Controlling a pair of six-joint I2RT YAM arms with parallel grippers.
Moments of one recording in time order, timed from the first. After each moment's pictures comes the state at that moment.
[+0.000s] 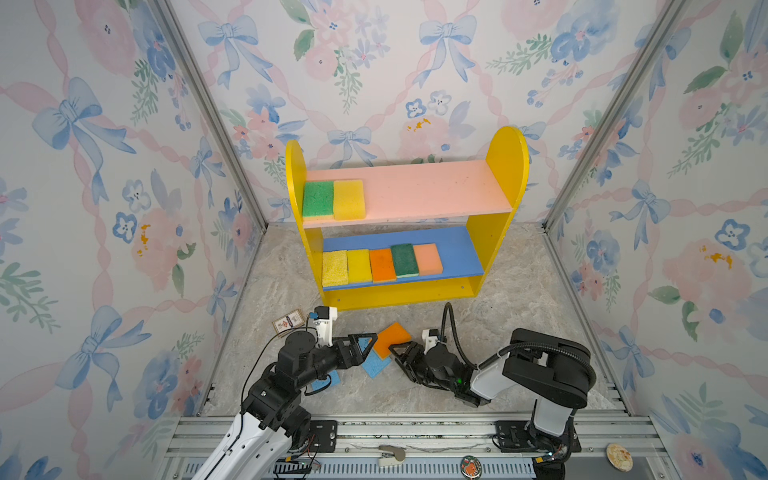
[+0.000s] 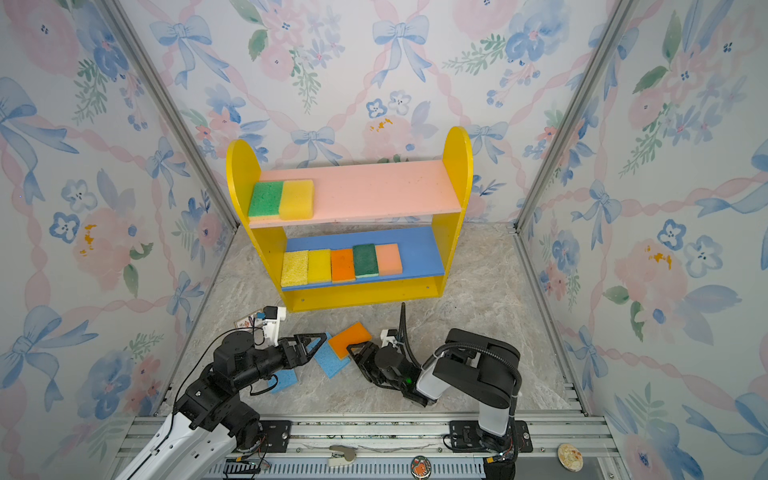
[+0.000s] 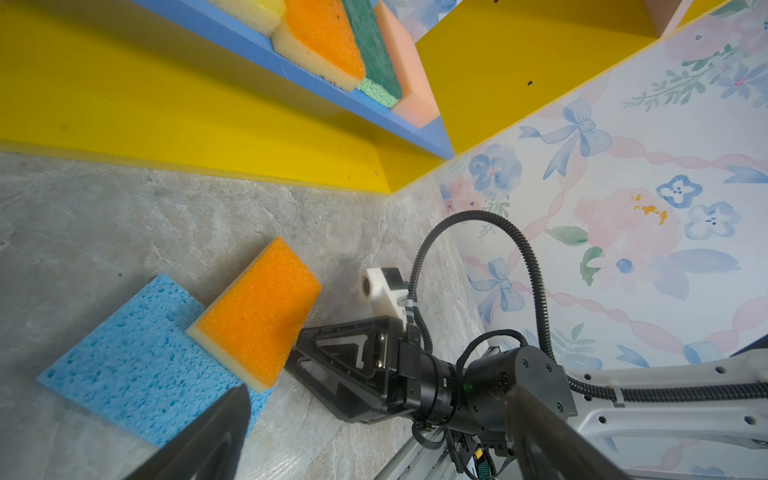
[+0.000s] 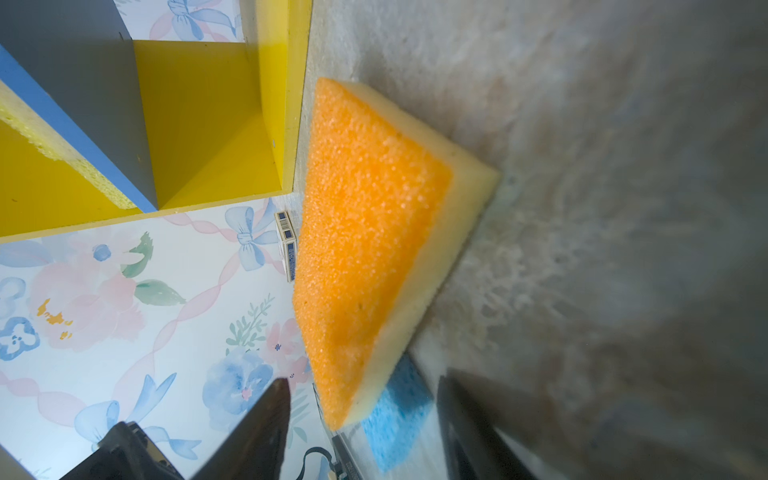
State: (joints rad) left arm -0.51 0.39 0.37 -0.34 0.33 -0.83; right arm 1.12 1.82 0.44 0.95 0.13 1.65
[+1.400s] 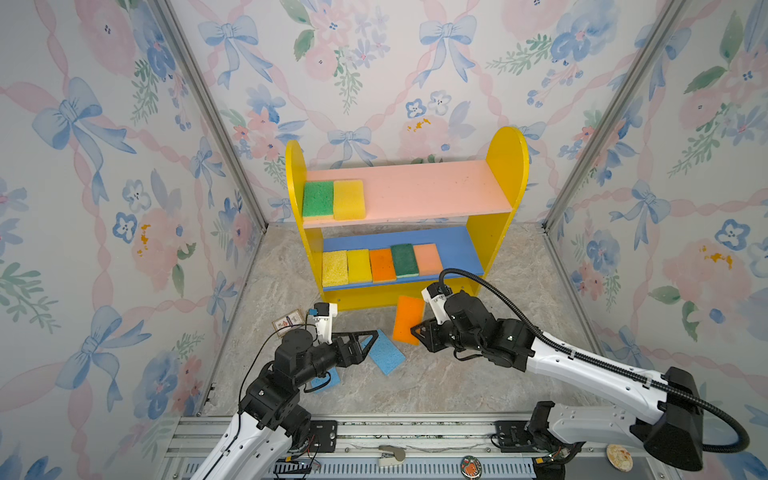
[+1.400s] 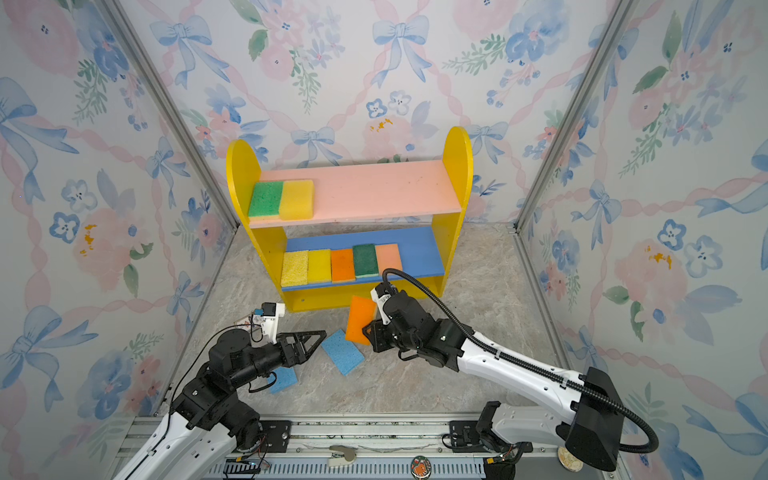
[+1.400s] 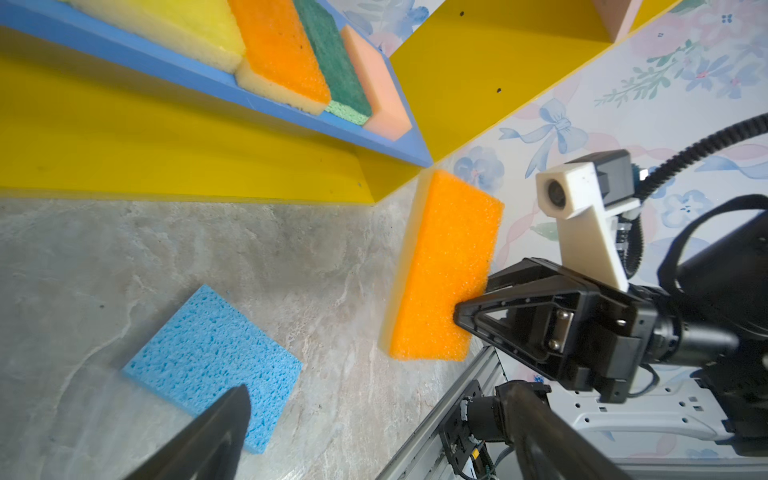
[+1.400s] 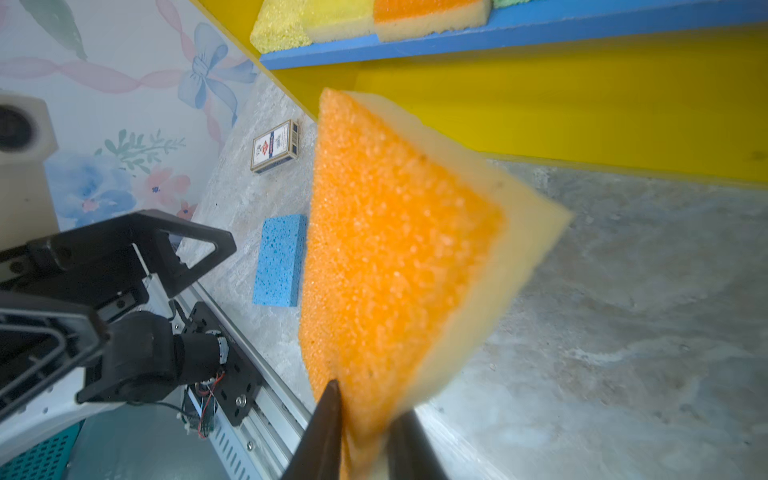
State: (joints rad) left arm -0.50 0.41 0.42 -0.30 0.37 -0.79; right arm 0.94 1.19 0.95 -0.45 -0.12 0.59
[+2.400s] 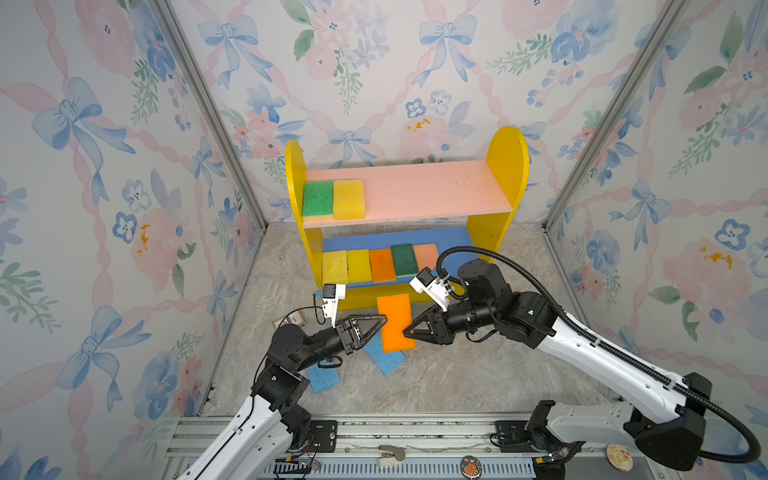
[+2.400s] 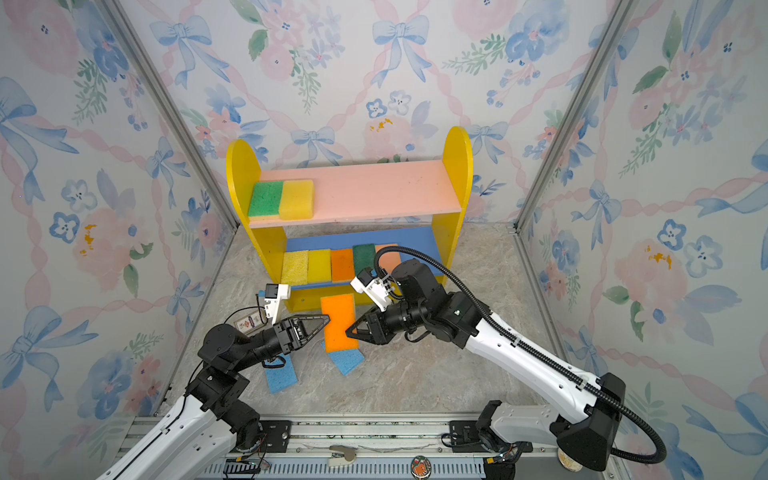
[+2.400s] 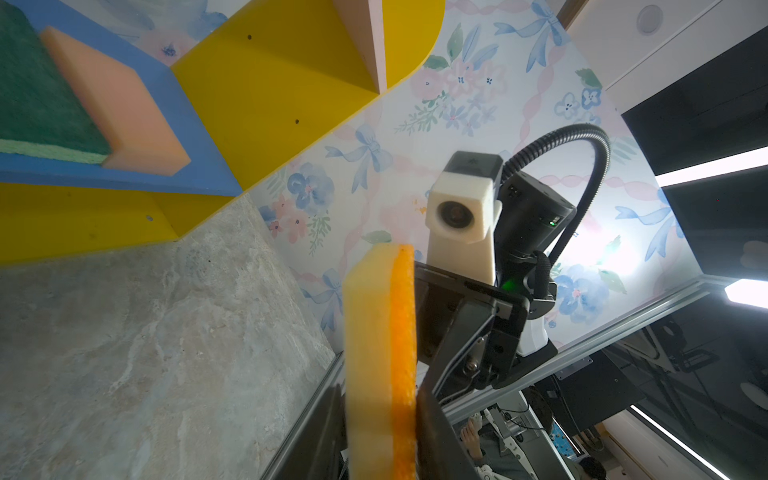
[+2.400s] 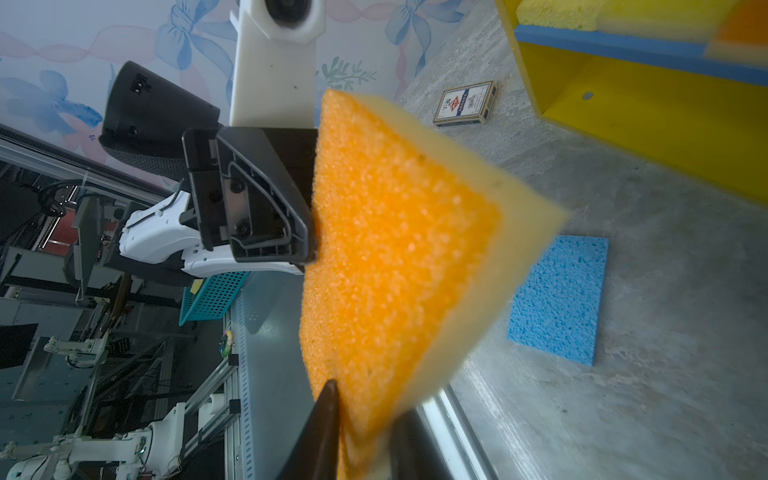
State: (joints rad) left arm -0.51 0.57 0.41 0.31 0.64 -1.12; right arm 0.88 1.24 1.24 -0.62 -0.63 0.43
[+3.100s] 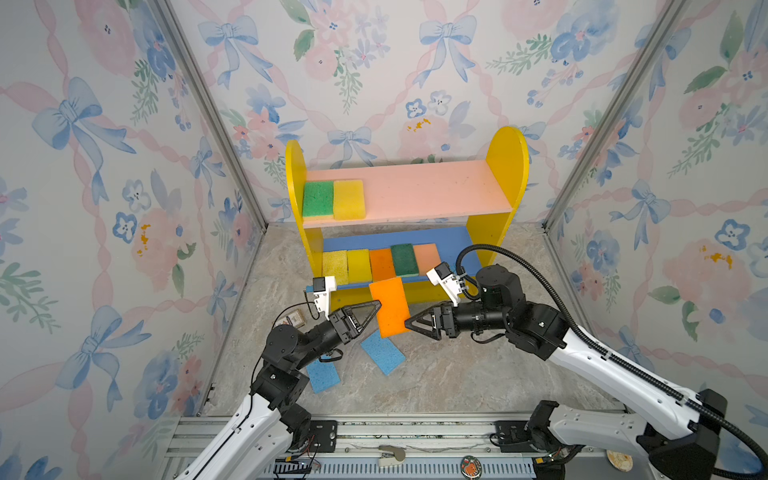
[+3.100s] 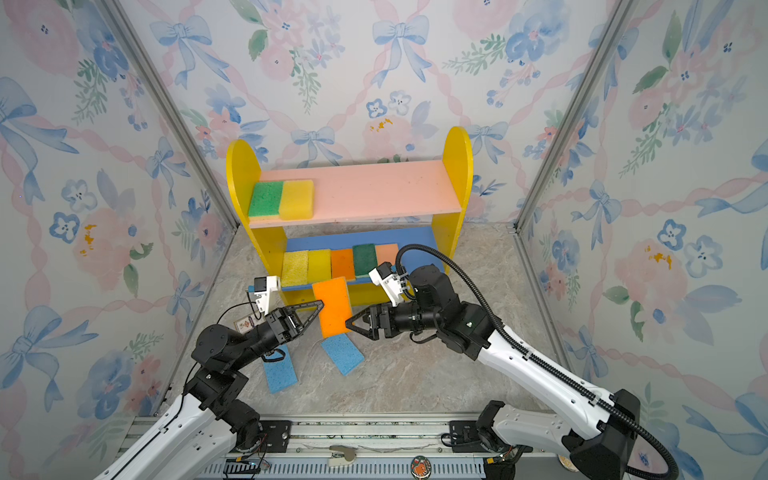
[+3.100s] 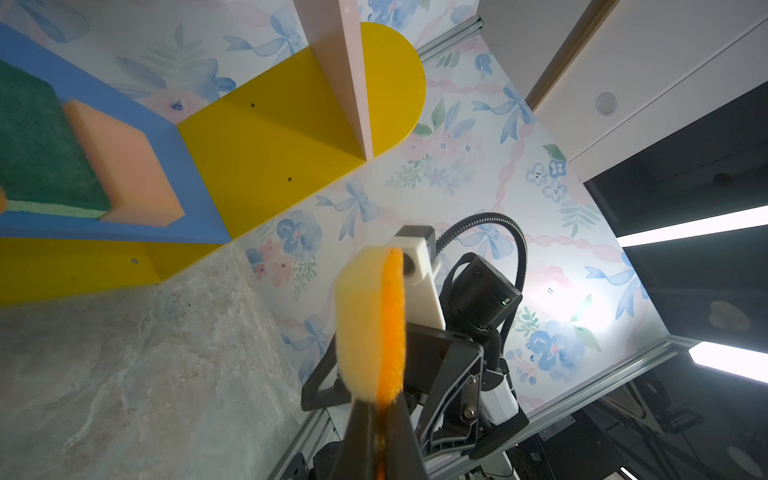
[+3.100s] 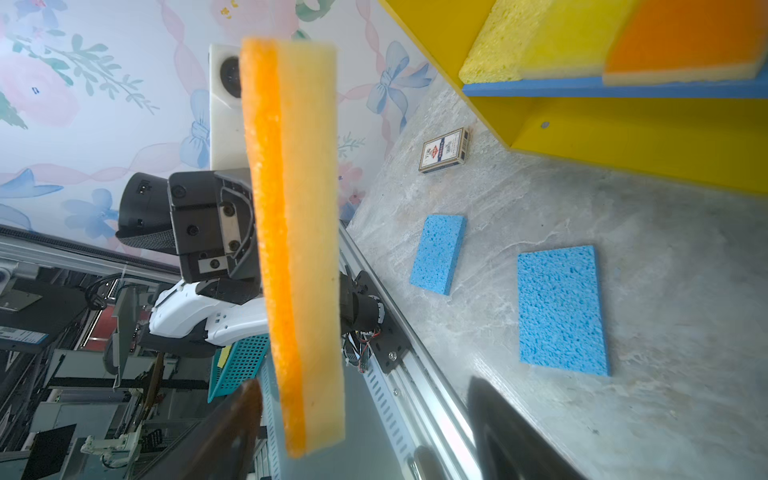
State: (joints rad) left arm -0.51 0.57 0.44 0.39 0.49 -1.23; right arm 0.86 1.13 1.09 -0.39 -0.56 0.69
